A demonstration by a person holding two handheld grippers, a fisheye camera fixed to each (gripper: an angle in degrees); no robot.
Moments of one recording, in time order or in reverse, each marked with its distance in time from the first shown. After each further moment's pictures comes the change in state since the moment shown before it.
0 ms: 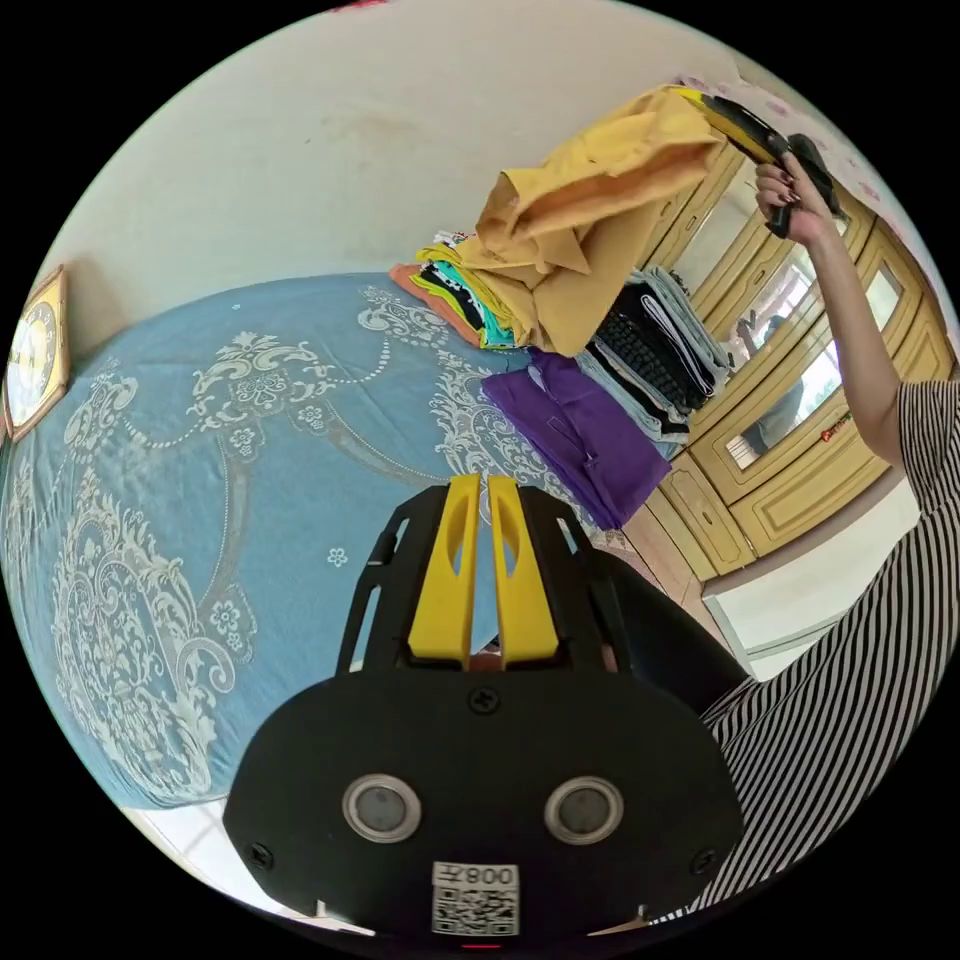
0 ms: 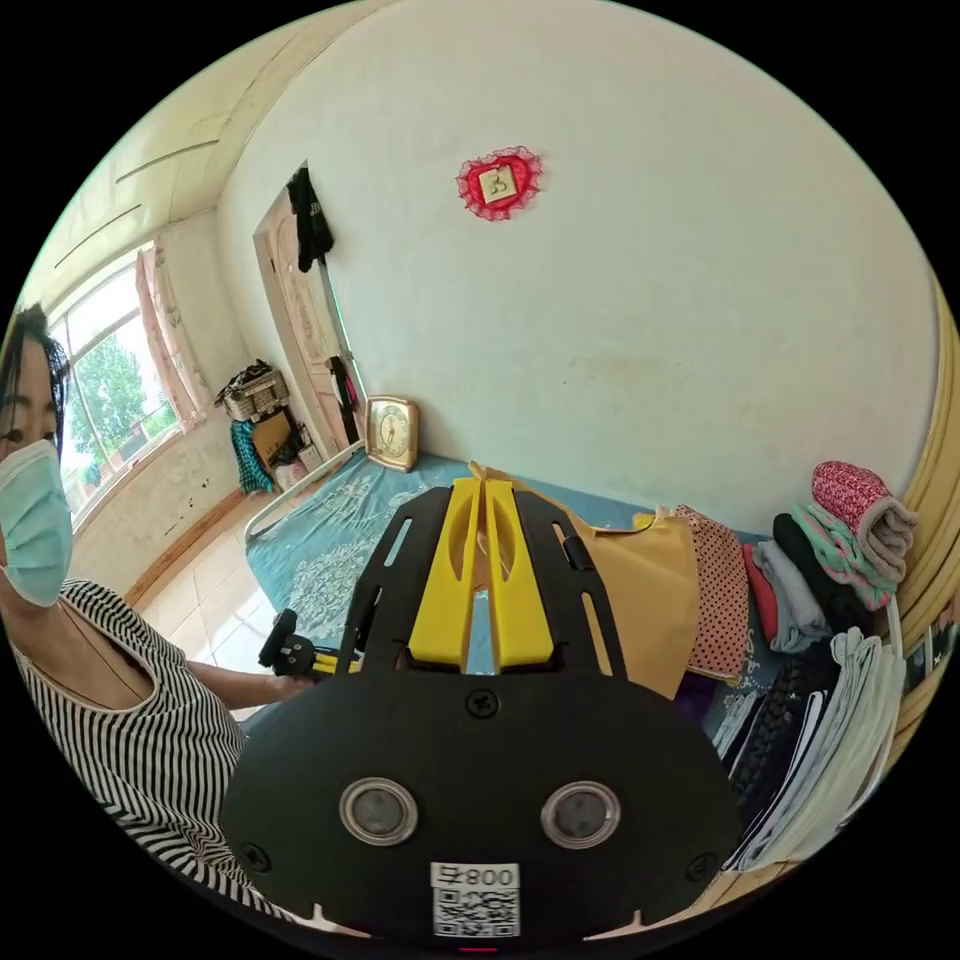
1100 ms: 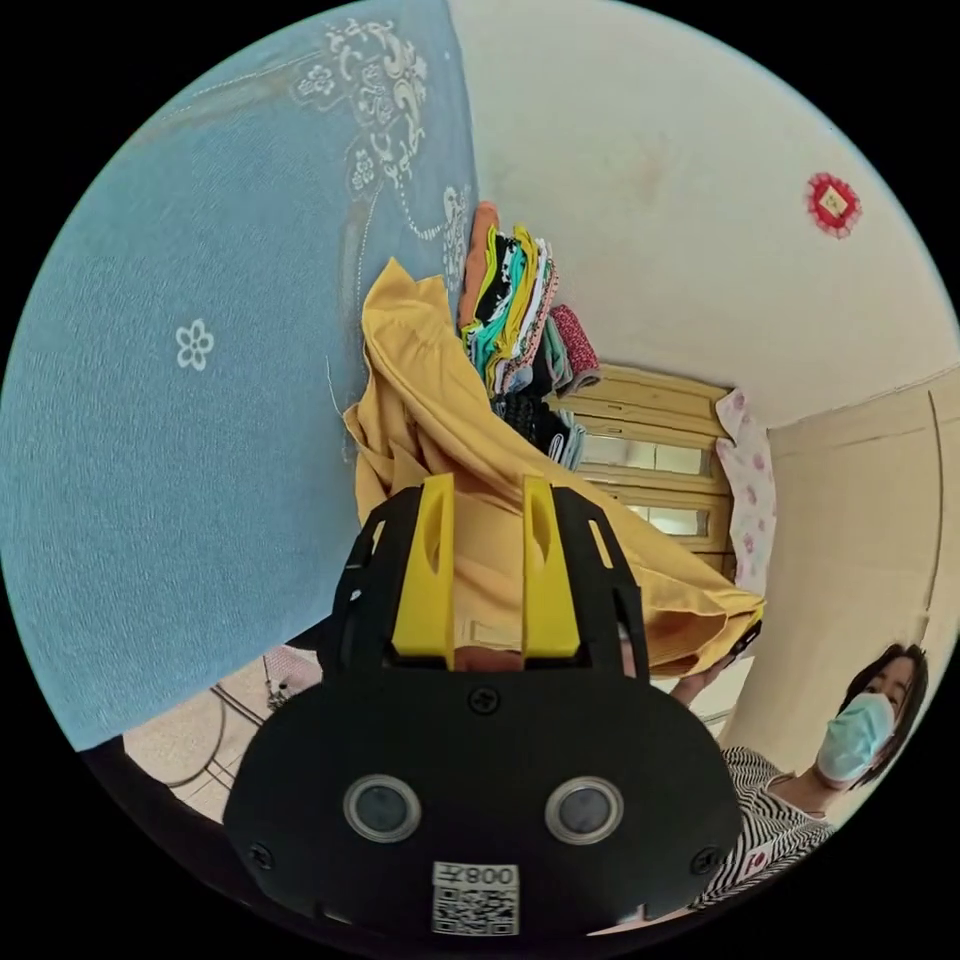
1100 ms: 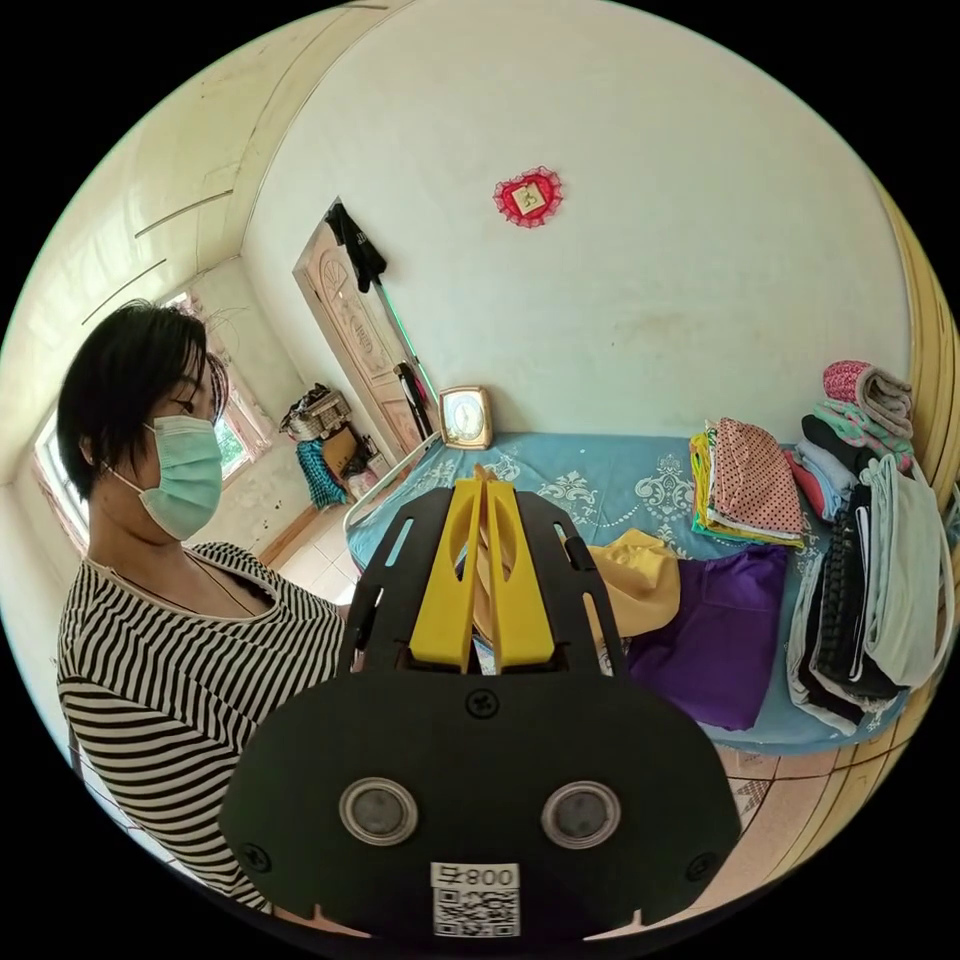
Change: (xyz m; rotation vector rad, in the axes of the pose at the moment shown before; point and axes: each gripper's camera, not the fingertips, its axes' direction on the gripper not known) left arm -0.111 -0.126 -0.066 0.049 0.853 -0.794; right arm -0.234 0.170 -0.163 0.017 -0.144 0.143
